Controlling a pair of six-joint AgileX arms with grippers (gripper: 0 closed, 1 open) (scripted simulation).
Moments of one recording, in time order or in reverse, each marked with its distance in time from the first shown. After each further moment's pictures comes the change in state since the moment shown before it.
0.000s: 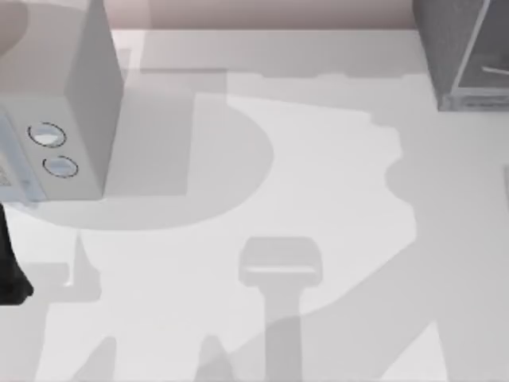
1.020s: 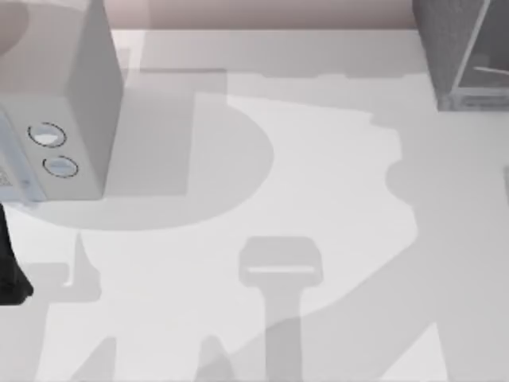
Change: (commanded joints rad) left arm 0.000 0.000 0.000 0.000 0.000 0.000; right arm 0.000 0.000 0.000 0.000 0.000 0.000
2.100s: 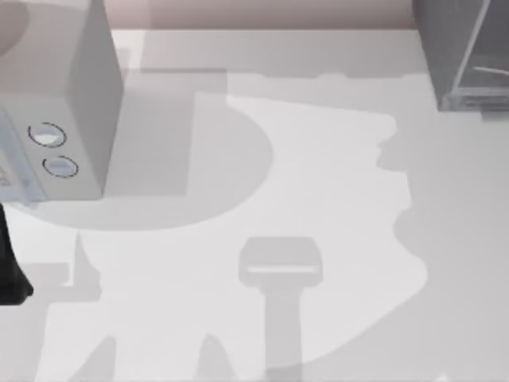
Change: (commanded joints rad) left arm 0.000 0.000 0.000 0.000 0.000 0.000; right arm -0.028 -0.159 -0.296 0.138 -0.031 0.002
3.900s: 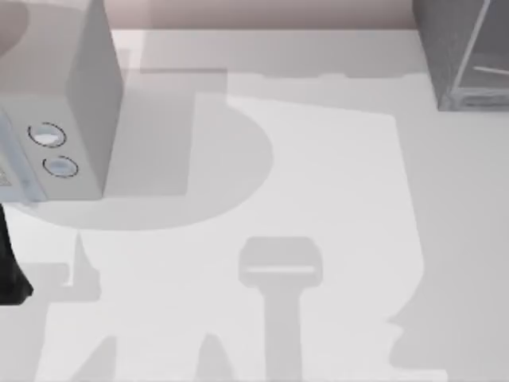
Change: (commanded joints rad) left arm 0.000 0.000 0.000 0.000 0.000 0.000; right arm -0.177 -0.716 -0.845 0.098 -0.192 -0.002
